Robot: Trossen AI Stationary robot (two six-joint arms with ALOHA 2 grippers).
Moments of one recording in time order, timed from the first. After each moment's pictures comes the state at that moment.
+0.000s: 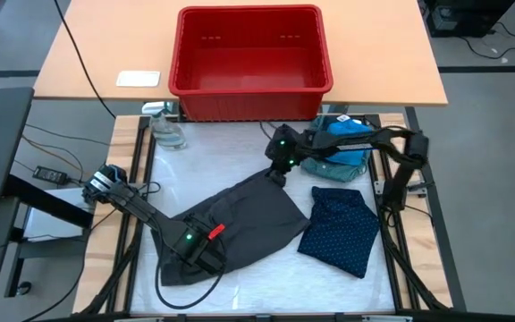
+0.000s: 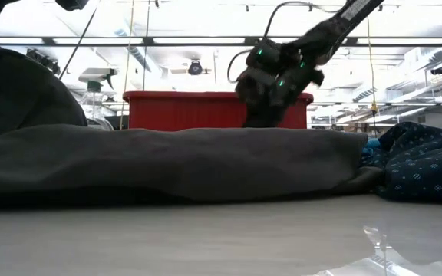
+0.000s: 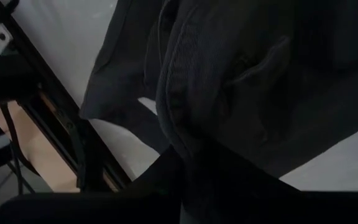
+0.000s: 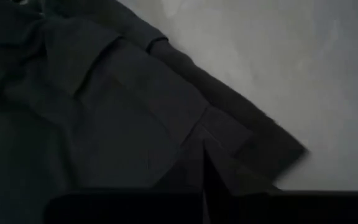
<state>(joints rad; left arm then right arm) -0.58 1.79 1.55 -1.55 0.02 -1.57 -0.35 1.80 1.10 -0.18 -0.44 0.20</state>
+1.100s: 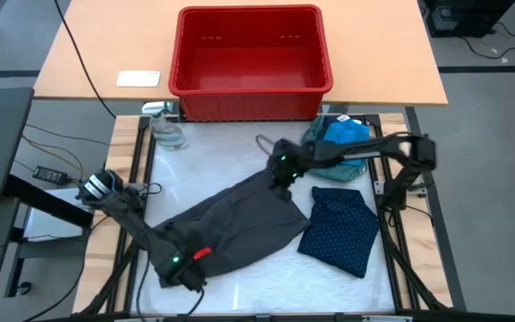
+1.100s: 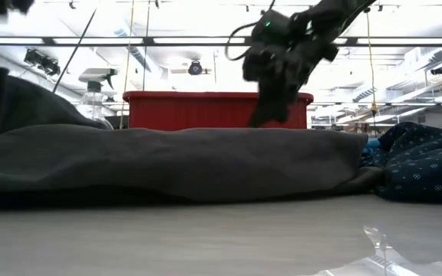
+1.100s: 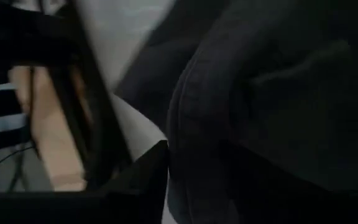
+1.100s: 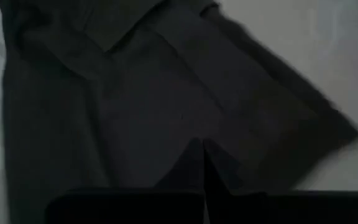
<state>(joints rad) -0.74 1.79 1.41 -1.57 -0.03 -1.92 -0.23 1.67 1.10 -0.35 -0.34 0.11</state>
